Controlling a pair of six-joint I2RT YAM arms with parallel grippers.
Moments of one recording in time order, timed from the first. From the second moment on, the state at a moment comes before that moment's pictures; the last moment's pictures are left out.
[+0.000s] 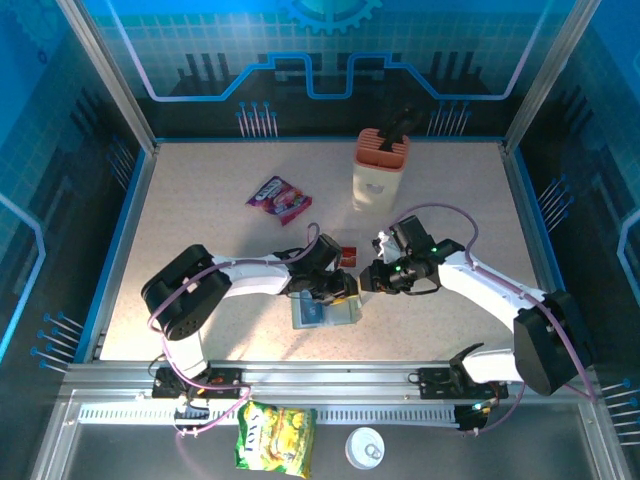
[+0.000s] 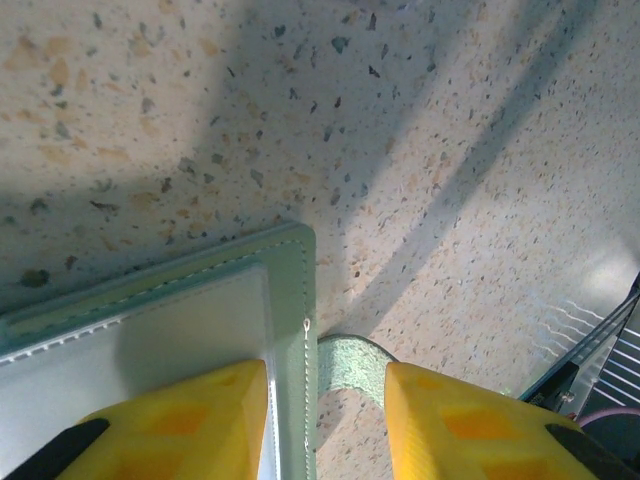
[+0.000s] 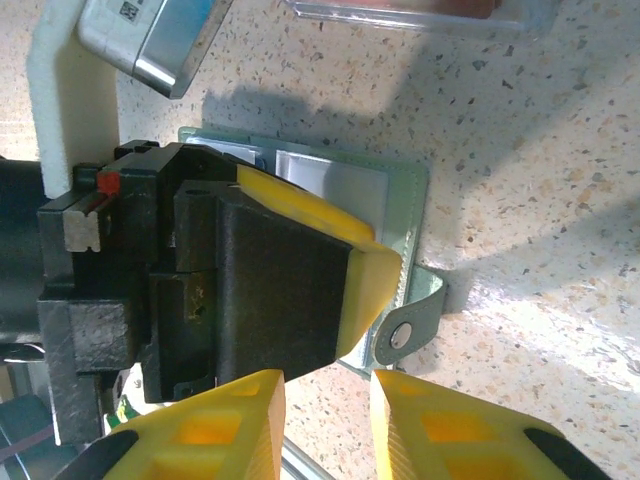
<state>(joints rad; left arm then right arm) -0.81 1.78 0.92 -0.11 0.39 -1.10 0.49 1.33 0.78 -0.59 -0.55 0.50</state>
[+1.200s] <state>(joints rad) -0.69 1.25 0.56 -0.26 0.22 -1.11 0.74 1.67 0.92 -0.38 -0.60 0.62</state>
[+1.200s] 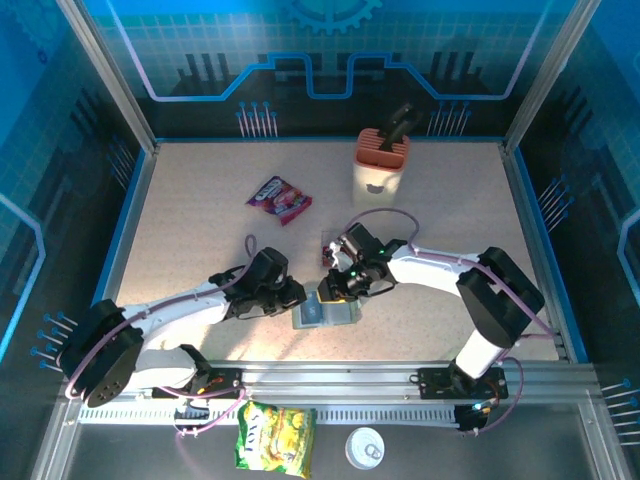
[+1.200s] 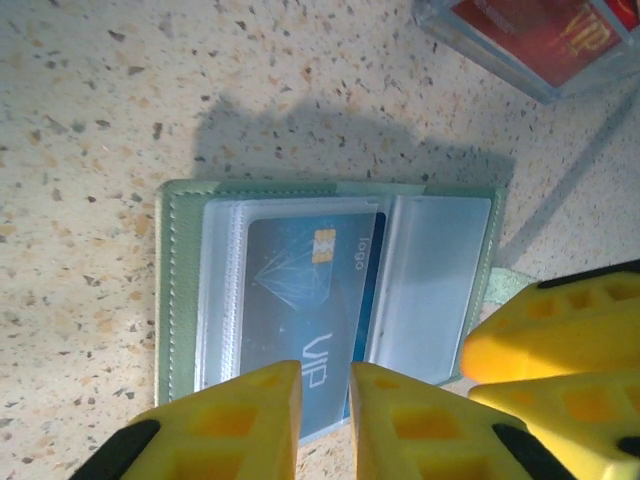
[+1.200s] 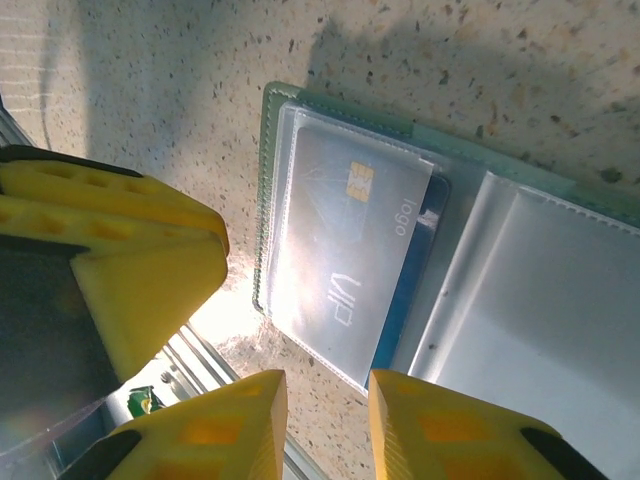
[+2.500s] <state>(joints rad) -0.68 1.37 0.55 -0.26 0.29 -1.06 0.77 1.76 0.93 -0.32 -0.61 0.65</state>
